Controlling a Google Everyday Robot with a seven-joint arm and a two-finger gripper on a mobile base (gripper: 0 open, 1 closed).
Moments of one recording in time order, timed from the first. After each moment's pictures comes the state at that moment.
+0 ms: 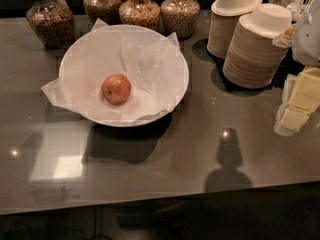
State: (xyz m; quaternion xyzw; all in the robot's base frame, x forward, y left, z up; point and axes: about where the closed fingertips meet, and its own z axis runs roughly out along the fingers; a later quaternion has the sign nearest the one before) arm 0.438 -0.217 0.976 -0.60 0.78 -0.03 0.16
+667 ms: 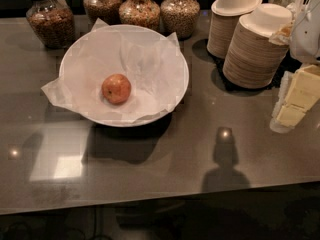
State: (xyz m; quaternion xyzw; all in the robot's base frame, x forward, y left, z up) arm 0.443 -0.210 0.978 -0.61 0.78 -0.03 0.17
